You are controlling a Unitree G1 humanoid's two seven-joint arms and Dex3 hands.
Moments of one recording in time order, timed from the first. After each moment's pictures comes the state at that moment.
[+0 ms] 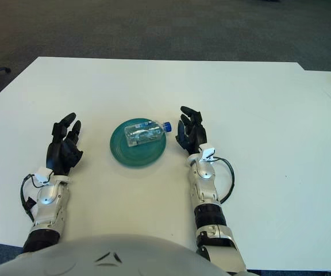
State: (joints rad) left arm 0.13 0.02 0.12 0.32 -0.11 -0.63 -0.09; right arm -0.11 0.04 -0.07 0.43 0.09 -0.42 0.05
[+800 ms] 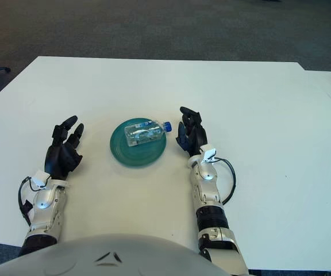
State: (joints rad) left arm 0.18 0.03 0.11 0.28 -0.12 -0.61 -0.13; right arm -0.10 0.03 -0.08 0.41 0.11 -0.36 0.09
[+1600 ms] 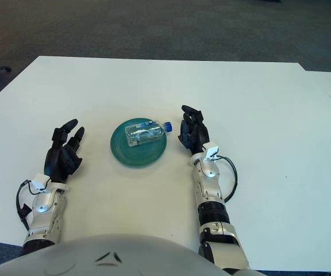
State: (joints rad) left arm 0.21 0.02 0.10 0.25 -0.10 -0.58 -0.11; right arm -0.14 0.02 -0.11 0.49 0.11 -0.40 0.12
